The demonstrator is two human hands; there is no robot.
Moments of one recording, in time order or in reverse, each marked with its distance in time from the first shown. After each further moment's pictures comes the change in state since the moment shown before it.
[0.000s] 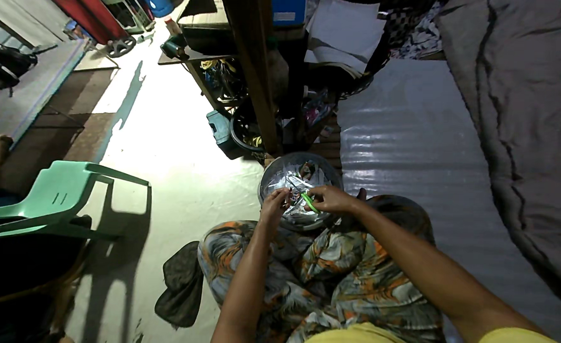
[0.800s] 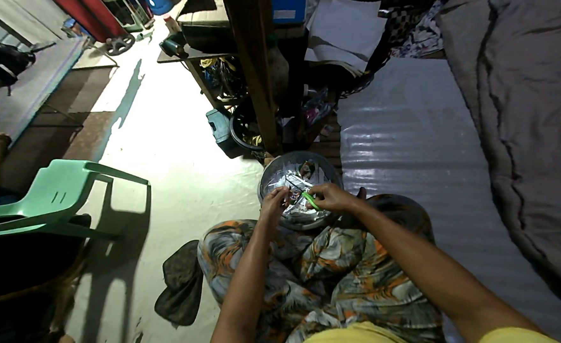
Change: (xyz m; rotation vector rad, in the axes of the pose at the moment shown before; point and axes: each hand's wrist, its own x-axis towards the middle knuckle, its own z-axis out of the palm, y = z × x) left_hand 0.001 0.000 -0.001 -0.013 -0.003 0.009; right_hand 0.002 0.006 0.001 -0.014 0.039 -0.040
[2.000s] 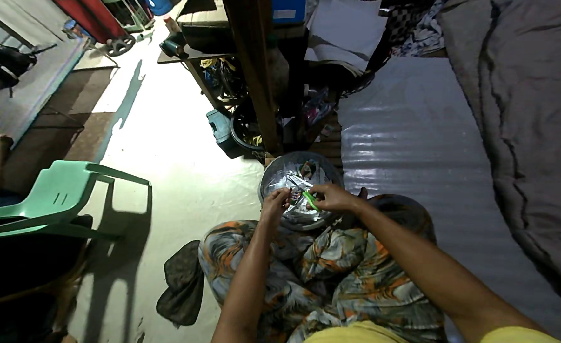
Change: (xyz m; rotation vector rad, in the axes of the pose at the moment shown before) left_hand -0.001 -0.001 -0.001 0.032 0.012 -0.008; right_hand 0.001 -0.004 -0.001 -0.004 -0.001 0.051
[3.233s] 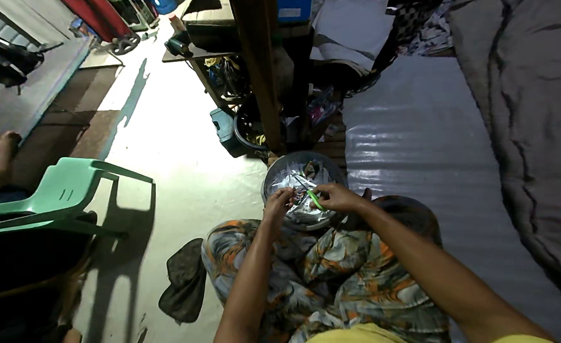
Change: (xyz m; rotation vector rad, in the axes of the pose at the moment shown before) left_hand -0.001 0.001 0.000 0.013 -0.027 0.006; right_hand -0.002 0.001 -0.001 0.084 0.005 0.006
